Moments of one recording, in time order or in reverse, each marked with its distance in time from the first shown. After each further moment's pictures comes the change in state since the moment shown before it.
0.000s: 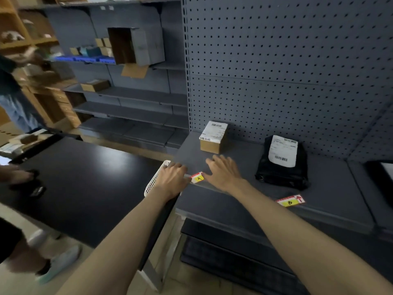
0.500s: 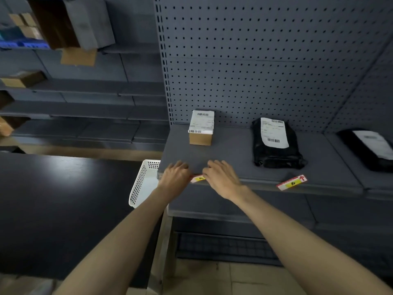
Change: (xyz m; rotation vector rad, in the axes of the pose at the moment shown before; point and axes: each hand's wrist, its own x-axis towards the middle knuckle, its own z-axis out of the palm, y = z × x) left_hand 0.050 -0.032 0.050 -0.084 0.015 0.425; right_hand 0.014 -0.031 0.043 -0.114 -0.072 0.150
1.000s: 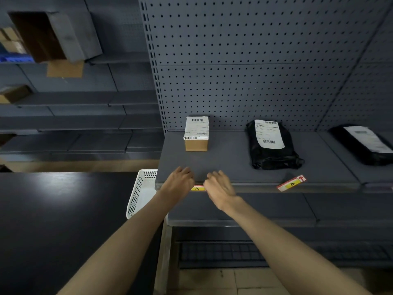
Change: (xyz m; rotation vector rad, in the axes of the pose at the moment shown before) left_hand 0.019 0.001 -0.010 0.424 -0.222 0.330; right_hand 0.006 -0.016 0.018 -0.158 -0.211 0.137
